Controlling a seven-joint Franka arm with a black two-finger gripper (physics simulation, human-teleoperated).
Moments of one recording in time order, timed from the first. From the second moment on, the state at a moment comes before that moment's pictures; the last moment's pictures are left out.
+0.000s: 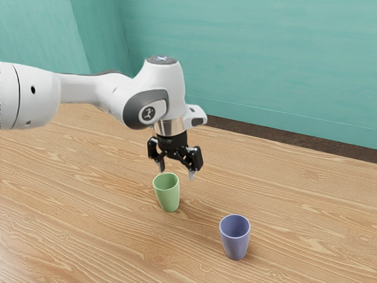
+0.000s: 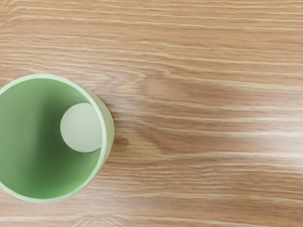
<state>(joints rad) 0.01 0.20 -0.30 -1.89 0.08 2.05 -0.39</state>
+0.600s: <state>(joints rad) 0.01 0.26 -0.29 -1.89 0.08 2.09 -0.39</state>
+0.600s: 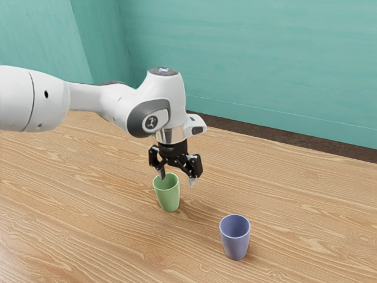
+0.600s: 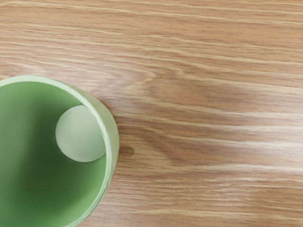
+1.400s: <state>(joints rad) 0.01 0.28 -0.29 -1.89 0.09 2.12 -0.40</state>
